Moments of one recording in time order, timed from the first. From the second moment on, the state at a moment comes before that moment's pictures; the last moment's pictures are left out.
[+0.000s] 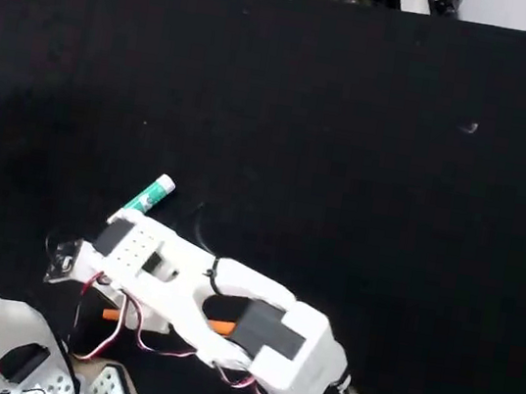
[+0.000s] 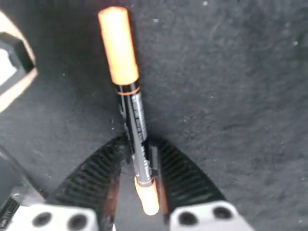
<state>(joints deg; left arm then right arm) -59.5 0.1 -36.7 83.6 5.8 -62.4 24.4 10.8 80.0 24.0</state>
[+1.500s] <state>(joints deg) -35.3 0.1 -36.7 91.4 5.8 -26.5 -2.6 -18.4 88.9 19.2</state>
